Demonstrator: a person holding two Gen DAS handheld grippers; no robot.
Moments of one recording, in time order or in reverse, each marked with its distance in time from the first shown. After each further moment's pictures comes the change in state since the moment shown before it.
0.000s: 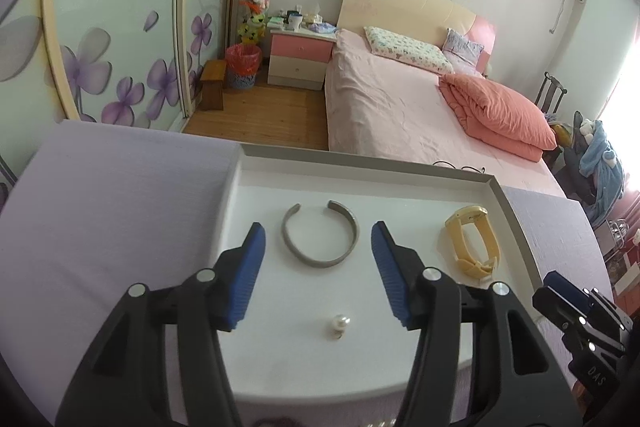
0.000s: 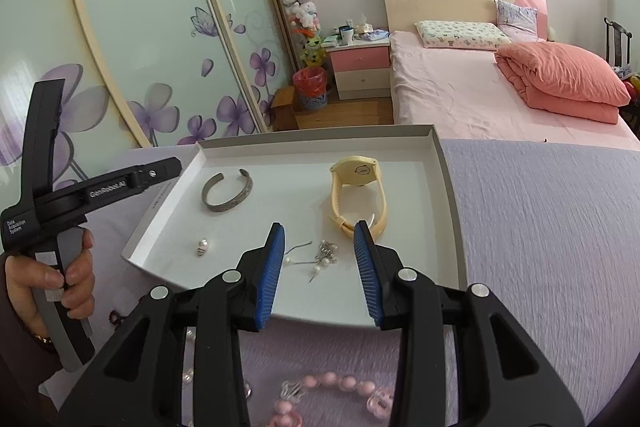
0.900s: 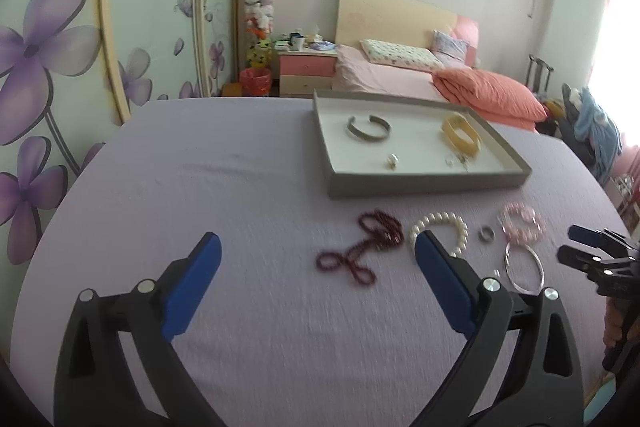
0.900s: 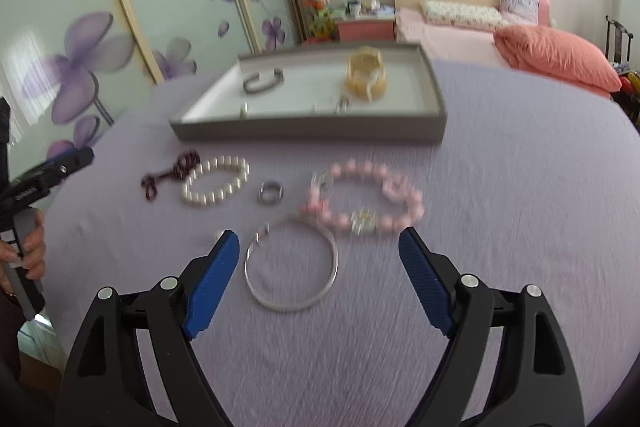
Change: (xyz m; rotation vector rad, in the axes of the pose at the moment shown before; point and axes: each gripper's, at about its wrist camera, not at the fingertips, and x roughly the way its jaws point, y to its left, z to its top) left arm -0.154 0.066 -0.148 0.128 -0.086 0.032; right arm -0.071 0.021 -0.115 -0.050 0.111 -0.008
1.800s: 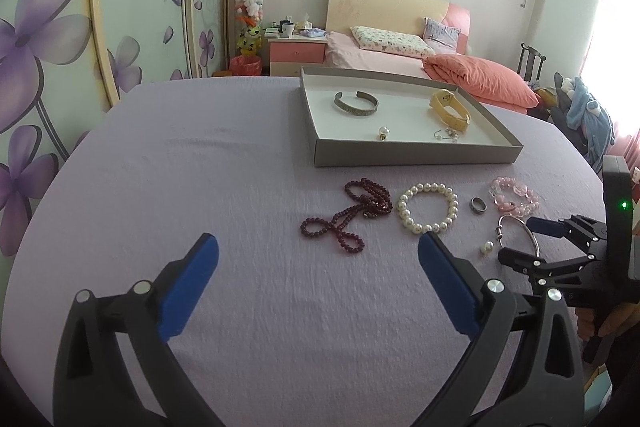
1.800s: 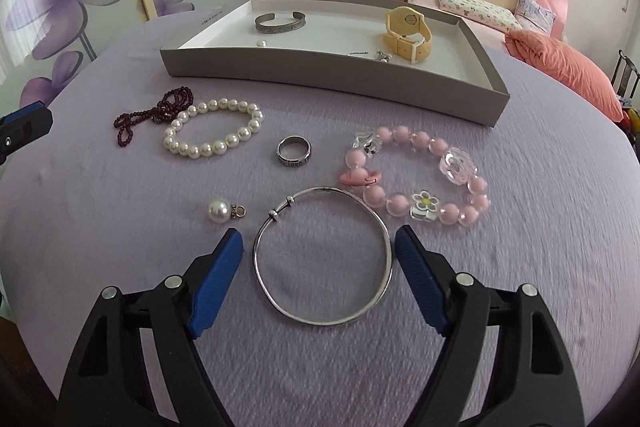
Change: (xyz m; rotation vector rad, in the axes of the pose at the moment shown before) left arm 0.005 -0.003 -0.019 0.001 0.046 -0.029; right arm 0.042 0.039 -0.013 -0.140 0.110 -0.096
